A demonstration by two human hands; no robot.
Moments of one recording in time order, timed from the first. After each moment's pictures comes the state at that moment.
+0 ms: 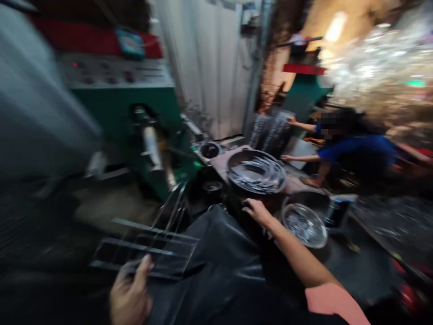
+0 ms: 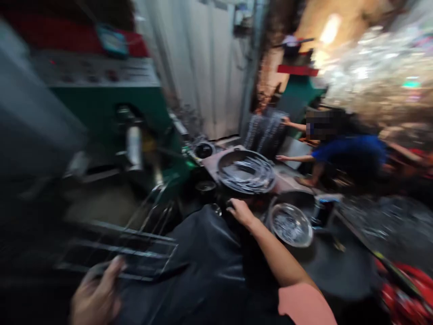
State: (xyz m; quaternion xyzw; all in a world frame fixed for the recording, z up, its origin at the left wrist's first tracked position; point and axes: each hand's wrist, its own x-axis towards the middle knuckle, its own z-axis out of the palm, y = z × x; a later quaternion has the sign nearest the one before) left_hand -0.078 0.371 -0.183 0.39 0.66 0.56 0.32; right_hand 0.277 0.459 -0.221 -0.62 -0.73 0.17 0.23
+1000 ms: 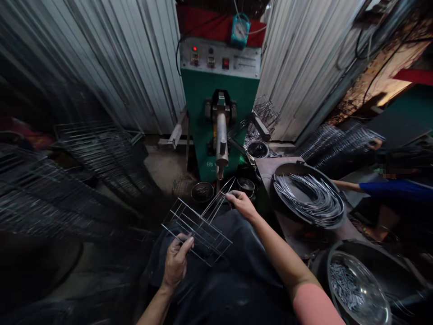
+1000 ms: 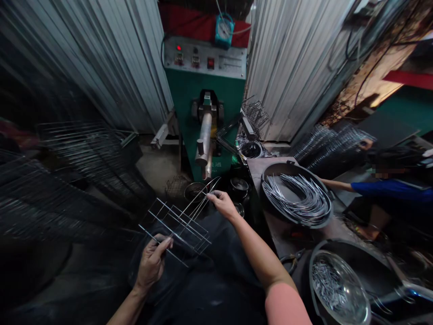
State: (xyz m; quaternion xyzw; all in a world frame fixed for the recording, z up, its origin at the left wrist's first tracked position) left_hand -0.099 0.386 -0.238 0.29 0.57 0.65 0.41; right_hand 0.075 0.552 -0.190 -0.41 -0.60 0.60 0.34
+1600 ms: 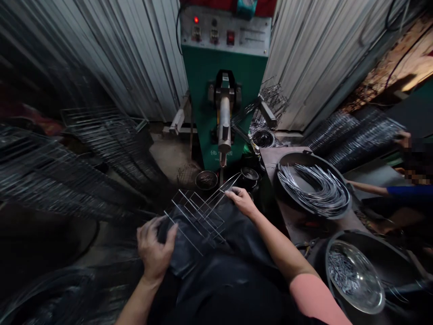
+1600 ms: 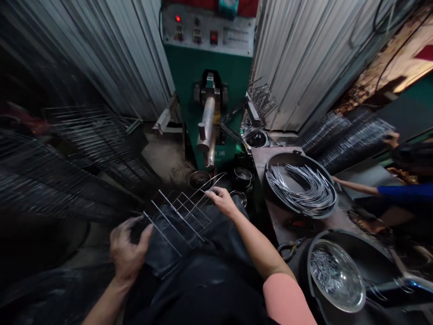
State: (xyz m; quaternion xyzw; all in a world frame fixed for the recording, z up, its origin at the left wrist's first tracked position) left_hand -0.133 0.359 -0.210 0.44 0.76 0.48 0.03; right_hand 0.074 0.523 -0.192 -0.39 -0.62 0.59 0.33
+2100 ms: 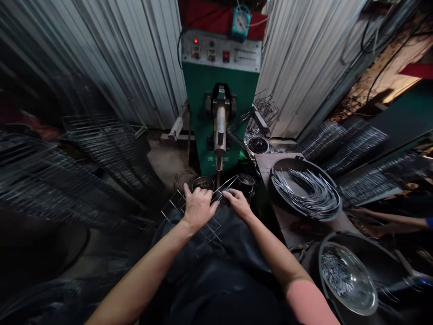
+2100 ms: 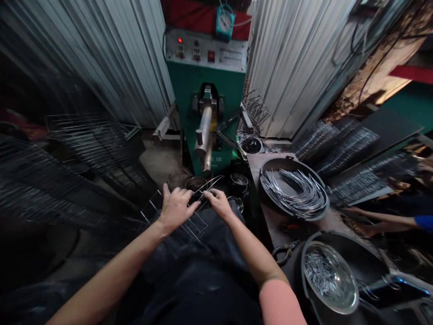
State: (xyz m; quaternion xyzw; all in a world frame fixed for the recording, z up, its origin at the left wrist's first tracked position) left_hand -0.070 0.457 -0.152 0.73 0.66 0.18 -0.04; right_hand 0.075 0.521 -0.195 -0.40 -0.59 0.59 0.38
